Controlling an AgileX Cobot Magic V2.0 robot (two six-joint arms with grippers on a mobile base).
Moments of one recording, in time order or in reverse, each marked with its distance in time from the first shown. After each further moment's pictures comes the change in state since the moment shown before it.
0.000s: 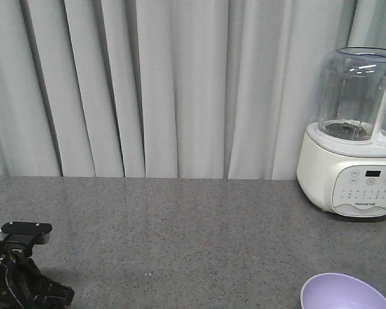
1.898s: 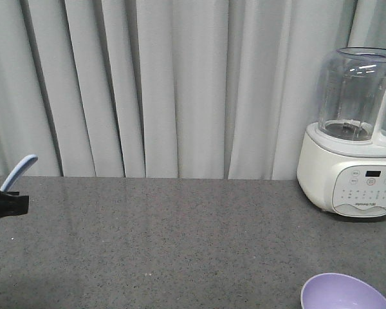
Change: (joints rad) left arm 0.000 -0.487 -0.009 0.028 -0.190 -0.065; right arm 0.000 0.539 -0.599 0.257 0.711 -0.177
